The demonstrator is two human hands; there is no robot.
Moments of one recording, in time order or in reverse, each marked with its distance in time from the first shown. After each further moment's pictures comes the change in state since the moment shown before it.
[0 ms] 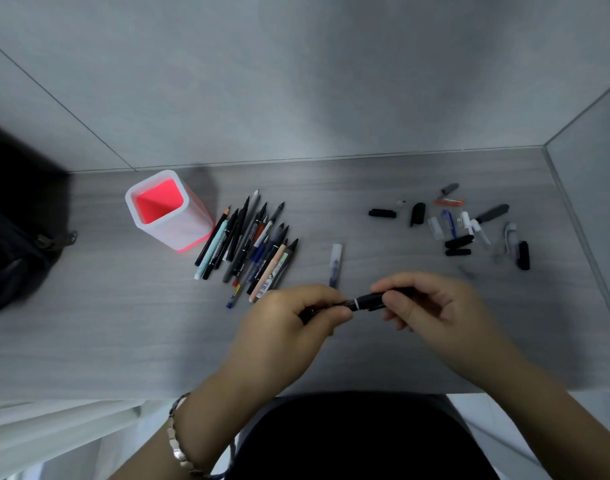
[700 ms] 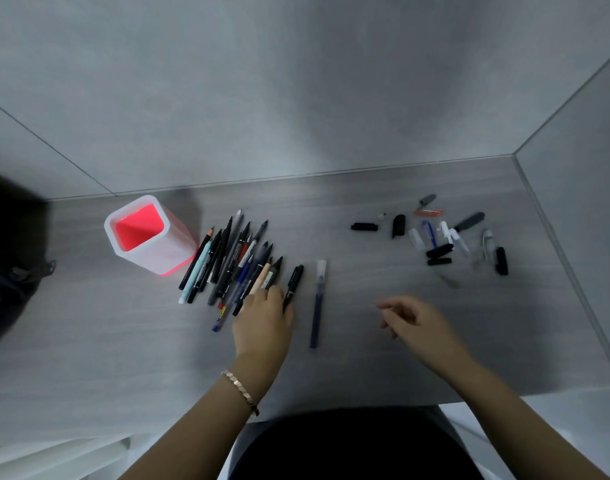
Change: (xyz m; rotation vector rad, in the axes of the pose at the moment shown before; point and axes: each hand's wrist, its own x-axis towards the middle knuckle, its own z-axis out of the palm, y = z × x) left_hand 0.051 -0.093 0.039 0.691 0.175 -0.203; right_hand 0.021 0.088 -0.017 -0.194 0.164 0.351
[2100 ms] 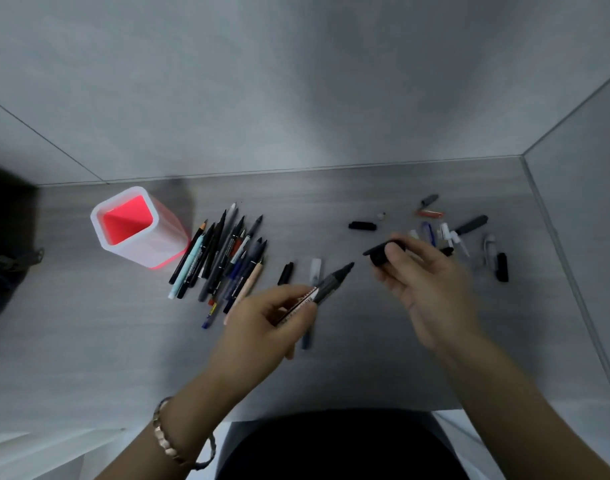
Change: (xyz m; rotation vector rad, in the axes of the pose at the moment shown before) left_hand -0.028 0.041 -0.082 -0.911 -0.233 0.020; right_hand 0.007 -0.069 -0.013 0.824 0.169 -0.004
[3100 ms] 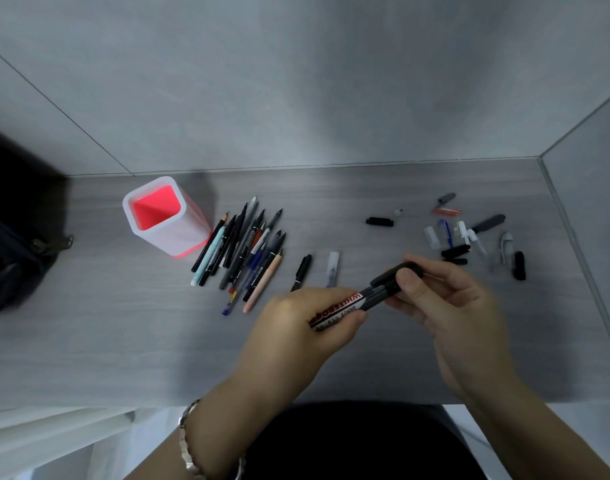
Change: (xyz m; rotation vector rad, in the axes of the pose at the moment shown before) left_hand -0.023 0.011 0.005 0.315 0.026 0.310; right_hand -0.052 0.006 0.007 -0.006 -0.136 -0.156
